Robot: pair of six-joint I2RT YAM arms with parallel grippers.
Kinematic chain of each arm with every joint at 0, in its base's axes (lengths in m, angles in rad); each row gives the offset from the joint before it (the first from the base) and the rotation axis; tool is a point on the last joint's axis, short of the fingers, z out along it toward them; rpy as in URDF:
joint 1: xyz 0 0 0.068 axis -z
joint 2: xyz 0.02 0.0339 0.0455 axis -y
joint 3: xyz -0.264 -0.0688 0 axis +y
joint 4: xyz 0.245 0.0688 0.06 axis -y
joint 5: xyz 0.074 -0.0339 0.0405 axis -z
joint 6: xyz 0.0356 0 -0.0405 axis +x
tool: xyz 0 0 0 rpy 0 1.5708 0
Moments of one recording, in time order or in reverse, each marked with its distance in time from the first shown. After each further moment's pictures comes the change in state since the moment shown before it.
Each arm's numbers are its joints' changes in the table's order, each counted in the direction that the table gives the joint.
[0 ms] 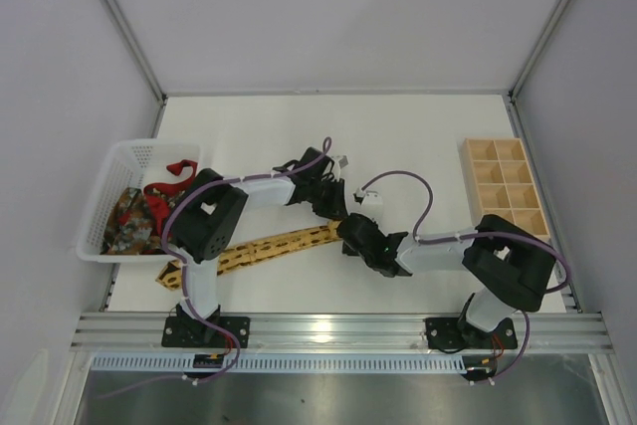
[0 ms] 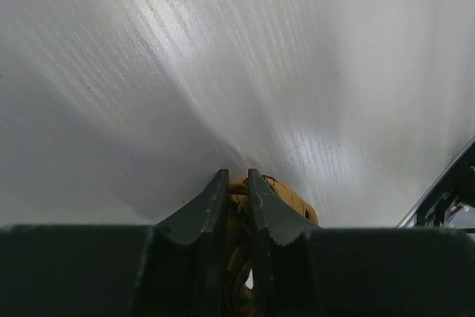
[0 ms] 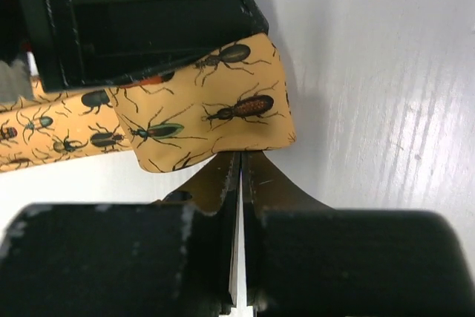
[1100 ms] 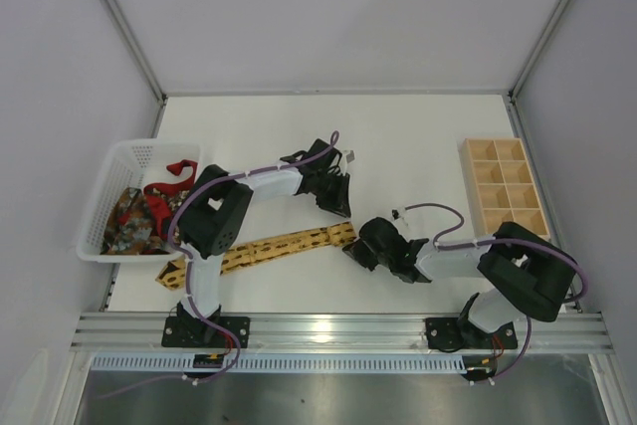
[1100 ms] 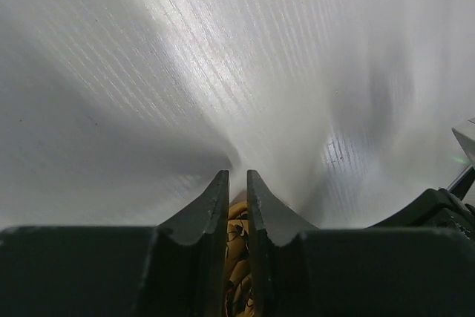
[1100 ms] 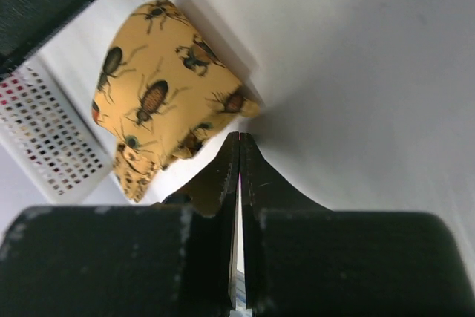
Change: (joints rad) left arm 0.008 -0.058 -0.154 -0.151 -0.036 0.061; right arm 0.081 0.127 0.182 0.028 -0.276 0.726
